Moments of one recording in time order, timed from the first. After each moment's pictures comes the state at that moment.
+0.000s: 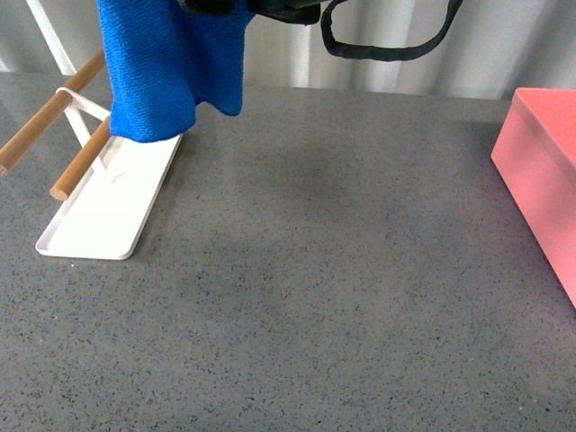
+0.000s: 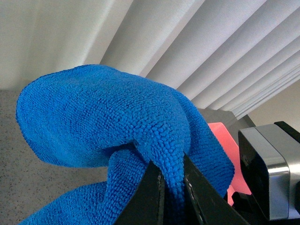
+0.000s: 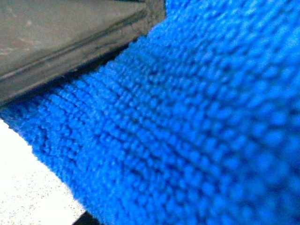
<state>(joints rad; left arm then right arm) -0.14 1.59 0.98 0.47 0.47 -0.44 0.53 1.92 1.19 0.41 -0.36 0.17</state>
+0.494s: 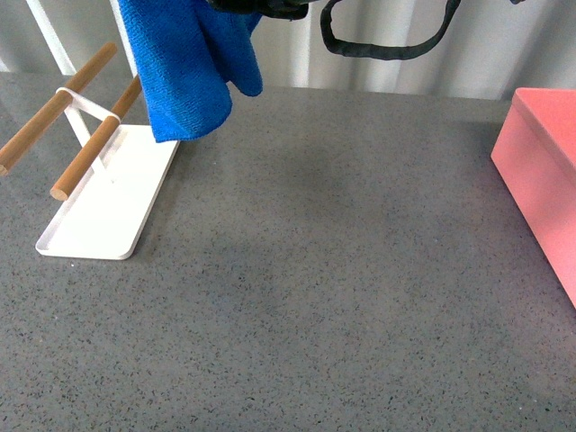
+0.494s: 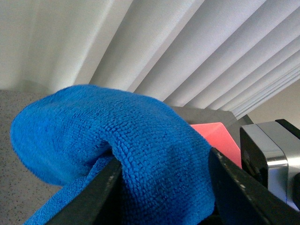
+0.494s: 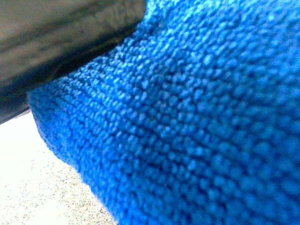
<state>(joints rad) -0.14 1.59 0.98 0.47 0.47 -0.44 0.53 1.92 1.18 0.44 -0.33 0.18</state>
